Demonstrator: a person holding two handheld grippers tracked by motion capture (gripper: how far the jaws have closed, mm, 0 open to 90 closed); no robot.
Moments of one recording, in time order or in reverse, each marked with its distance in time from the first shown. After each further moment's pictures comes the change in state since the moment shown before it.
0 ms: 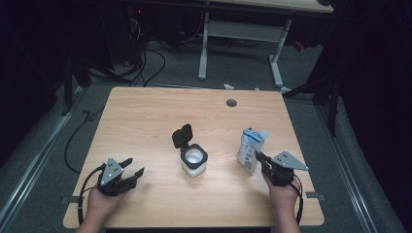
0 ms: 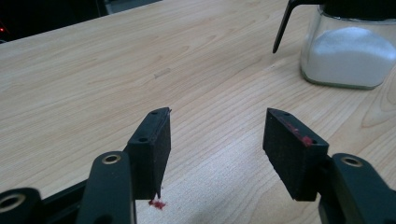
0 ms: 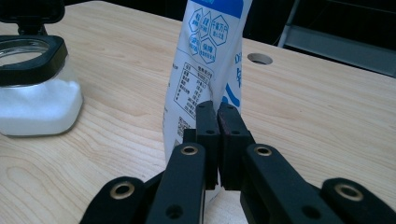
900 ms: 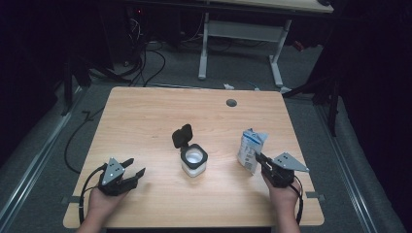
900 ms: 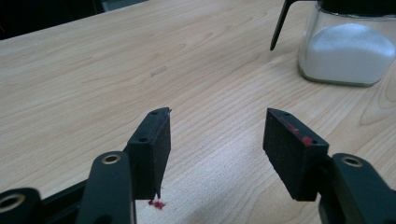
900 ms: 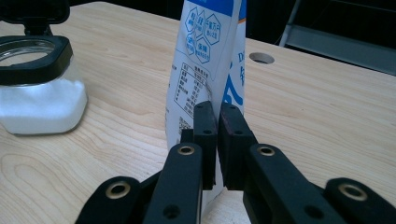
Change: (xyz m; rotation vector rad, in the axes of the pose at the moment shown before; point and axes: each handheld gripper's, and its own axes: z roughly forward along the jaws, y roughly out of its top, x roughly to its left) left arm -0.001 0.000 0.002 0.010 -0.008 0.003; right arm 0.002 -0.001 -0.003 -0.003 0.005 0.003
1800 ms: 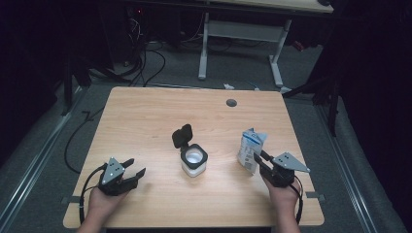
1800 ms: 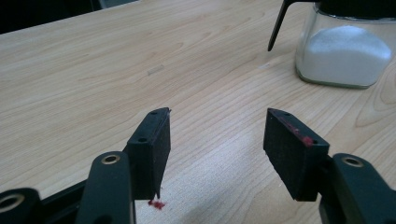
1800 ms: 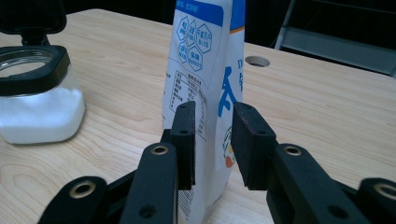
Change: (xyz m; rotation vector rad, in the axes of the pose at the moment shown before) left arm 0.000 0.000 0.001 0.001 -0.012 -0.025; right arm 0.001 0.002 -0.001 -0.013 -0.013 0.030
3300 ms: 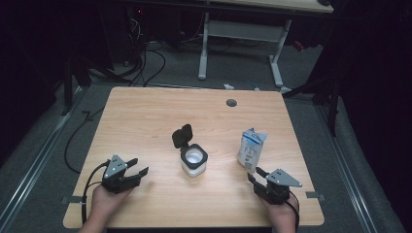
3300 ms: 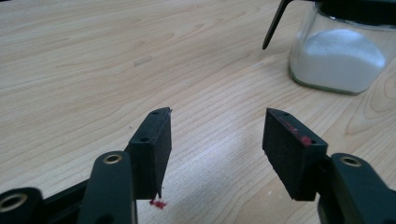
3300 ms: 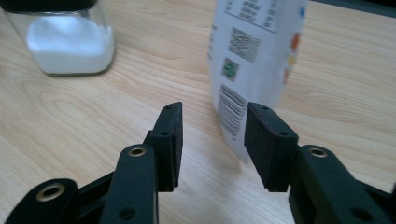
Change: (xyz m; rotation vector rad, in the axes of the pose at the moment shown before) left arm 0.001 0.004 0.011 0.048 -0.046 -0.057; right arm 0.026 -0.038 -0.011 0.125 0.058 -0.024
